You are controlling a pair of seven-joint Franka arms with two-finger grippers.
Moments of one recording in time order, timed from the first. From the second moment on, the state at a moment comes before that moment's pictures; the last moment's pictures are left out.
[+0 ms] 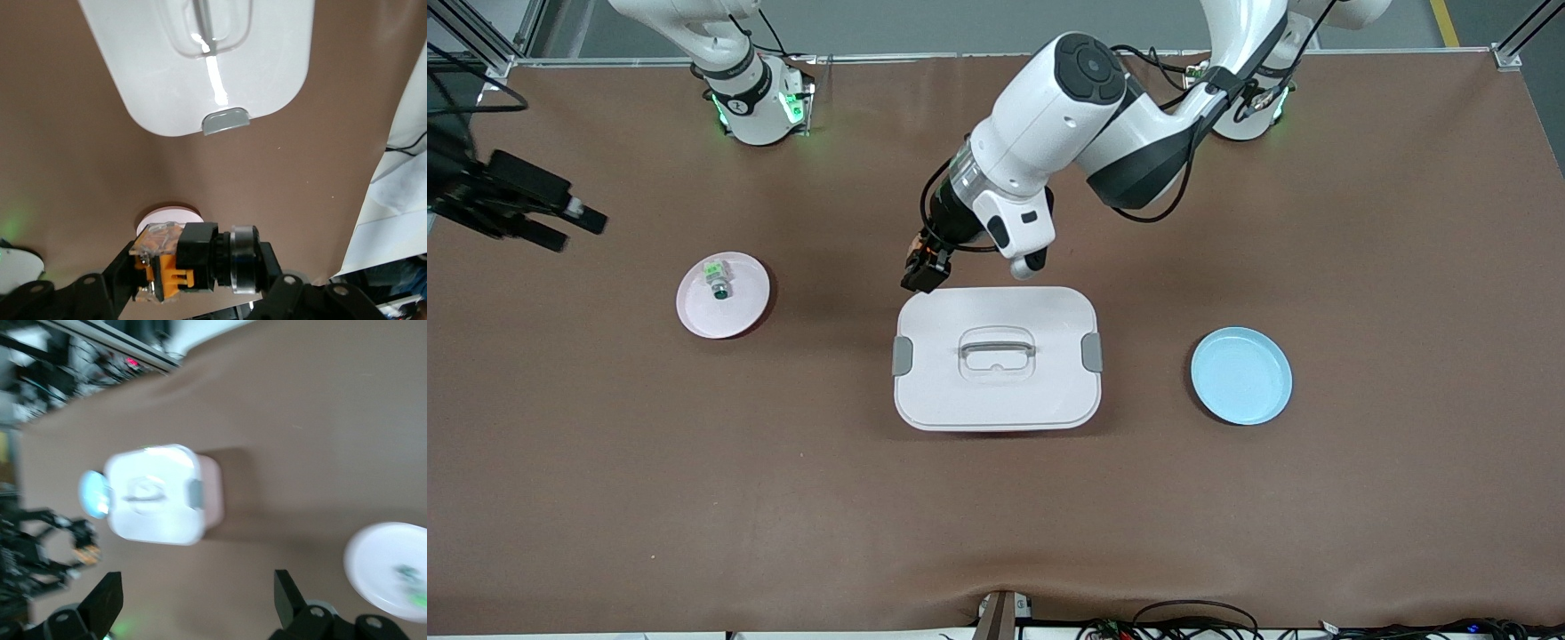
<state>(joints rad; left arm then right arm) -0.54 0.53 -0.36 -1.28 -0.18 2.27 -2.13 0.01 -0.08 -0.07 -1.72 0.63 1.74 -0.03</state>
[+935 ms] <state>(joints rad) -0.55 0.55 -0.35 -1.29 -0.18 2.25 -2.17 0.46 -0.16 -0.05 -2.12 1.04 2.43 -0.06</state>
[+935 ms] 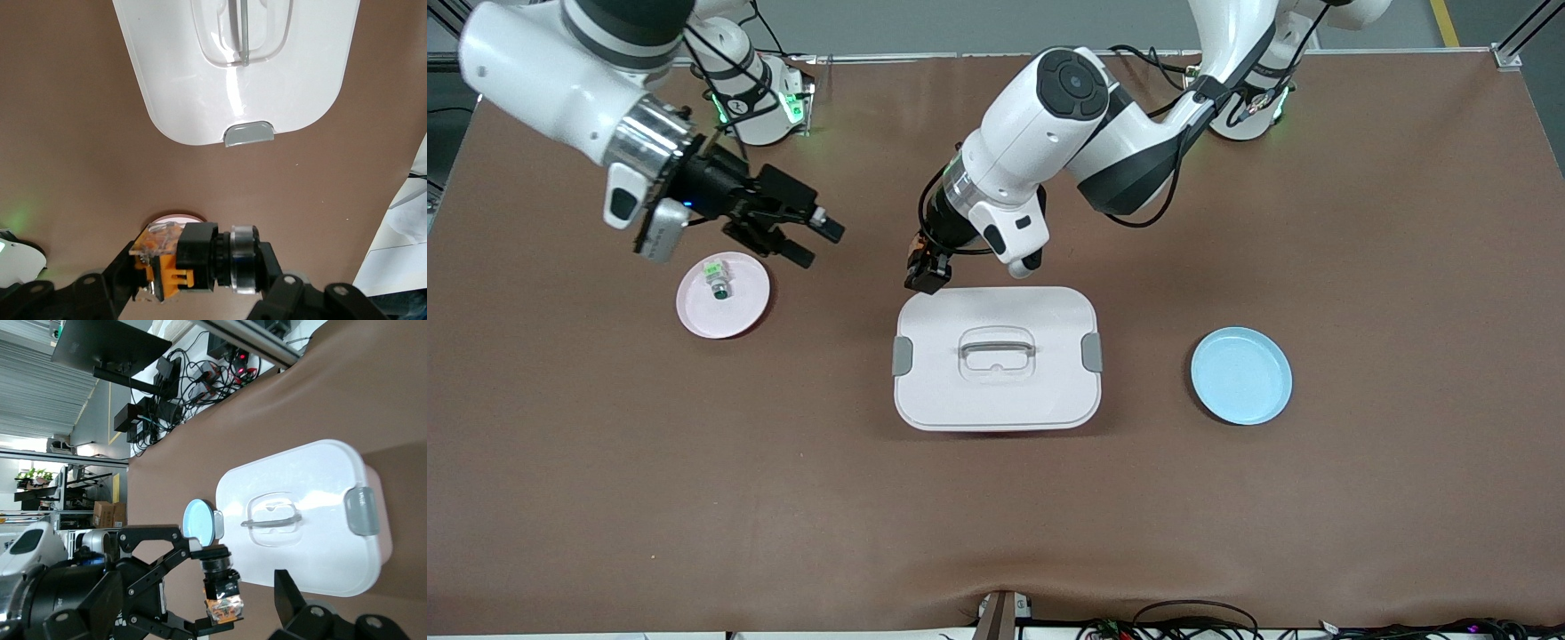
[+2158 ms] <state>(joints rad) -0.55 0.57 -0.35 -1.29 -0.18 2.28 -2.17 0.62 -0.04 -0.05 -2.21 1.38 2.63 -0.31</state>
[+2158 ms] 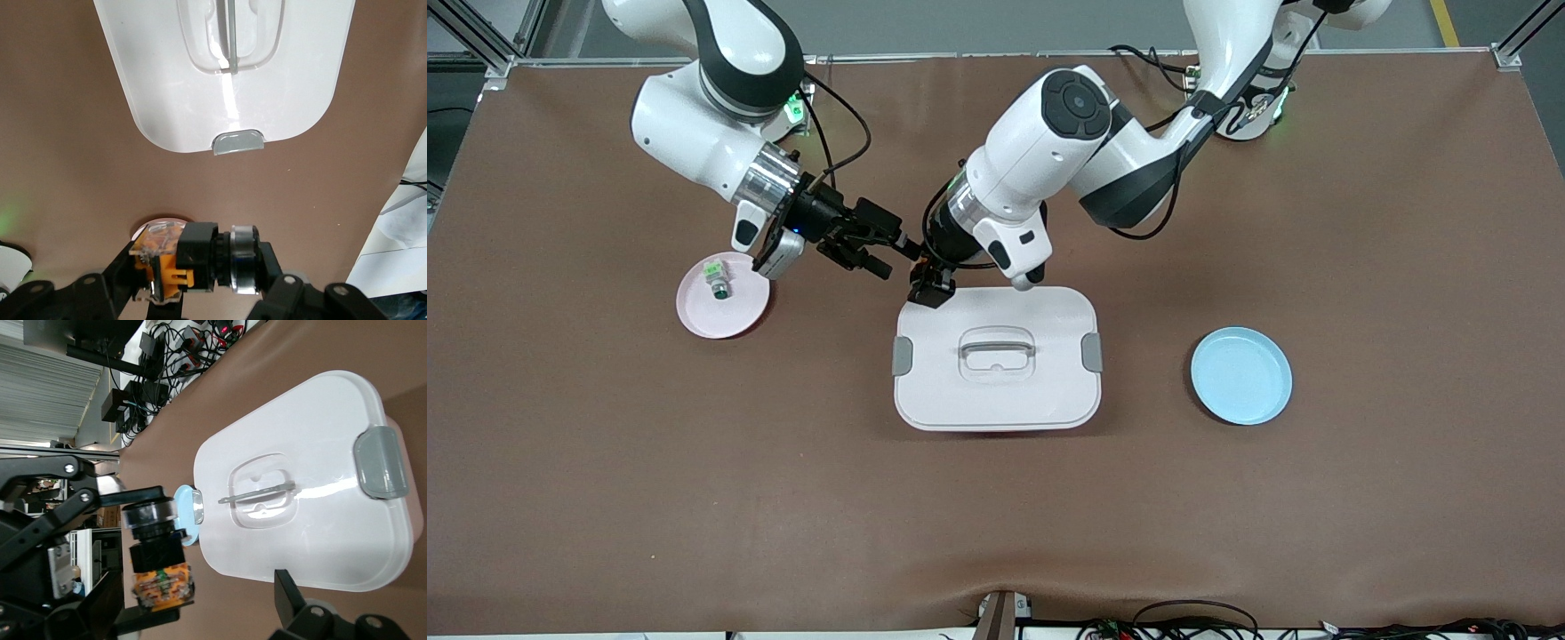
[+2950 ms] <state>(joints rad) -0.55 0.58 -0.34 -1.29 -0.18 2.29 -2.17 0.64 0.03 -0.05 -2.12 1.41 2.63 -0.31</state>
